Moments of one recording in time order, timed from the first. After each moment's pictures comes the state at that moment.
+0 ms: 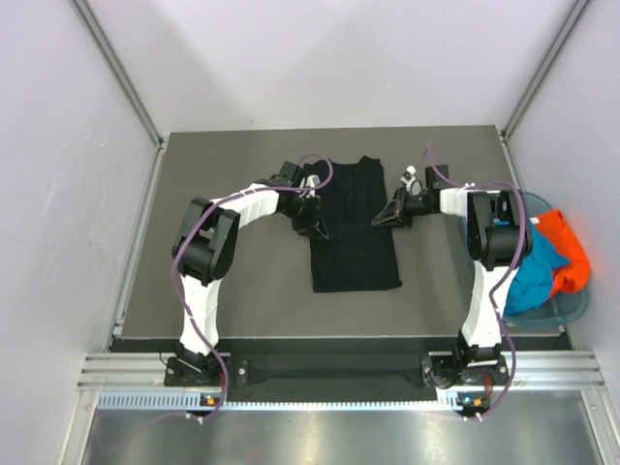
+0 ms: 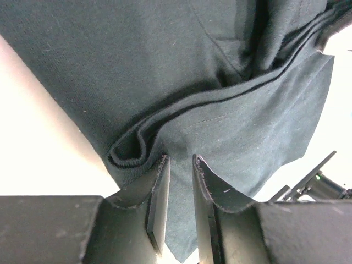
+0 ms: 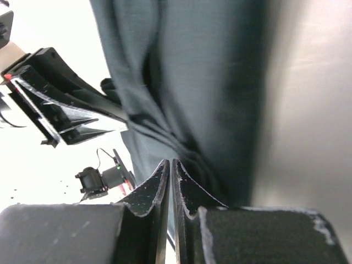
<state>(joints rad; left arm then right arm) -0.44 2.10 1.47 -0.46 0.52 -0.48 0.08 2.11 1.25 -0.20 -0.96 0.53</state>
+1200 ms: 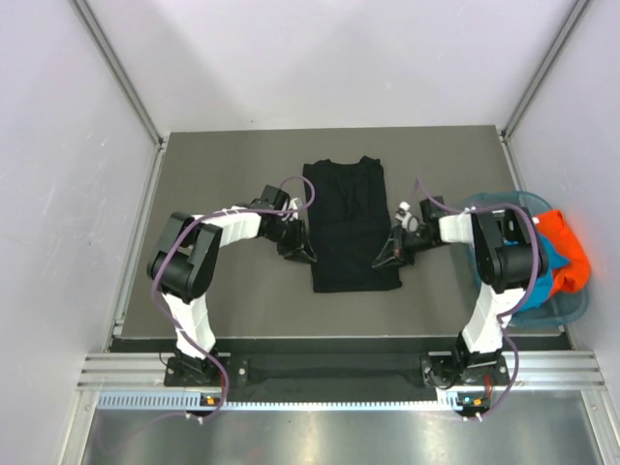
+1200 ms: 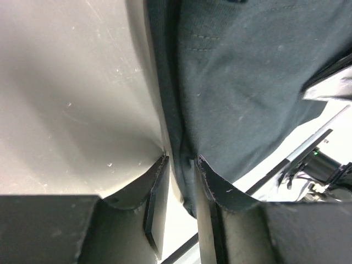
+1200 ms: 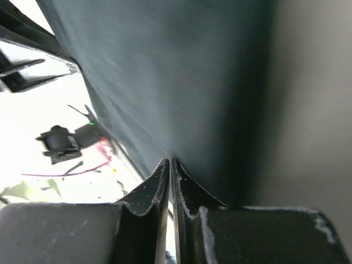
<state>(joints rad) -0.41 1.89 1.09 -0.33 0.56 -0.55 0.17 1.88 0.89 -0.26 -0.88 0.41</state>
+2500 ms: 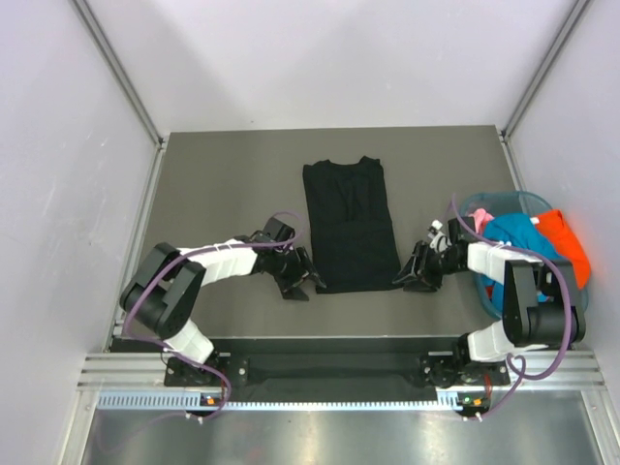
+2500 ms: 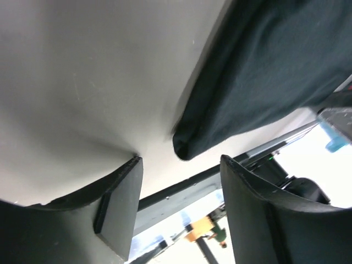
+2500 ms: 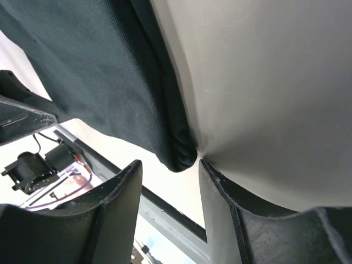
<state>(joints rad) -0.58 1.61 0.77 -0.29 0.45 -1.08 0.02 1.47 0.60 -0.42 -0.67 0.42</state>
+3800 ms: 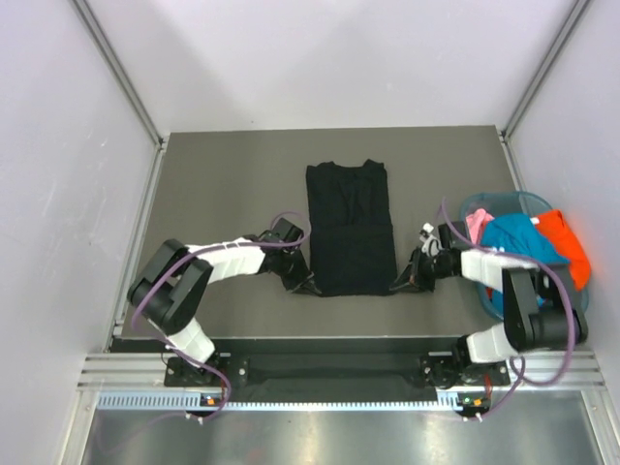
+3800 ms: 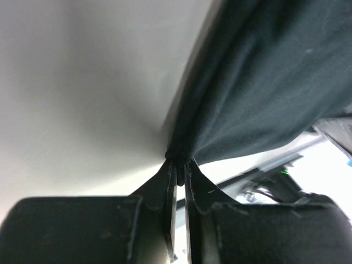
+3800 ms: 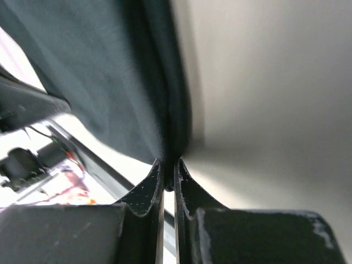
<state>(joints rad) -0.62 1.68 0.82 -0.27 0.39 -1.11 0.09 1.50 0.57 -0.30 -0.68 0.47</state>
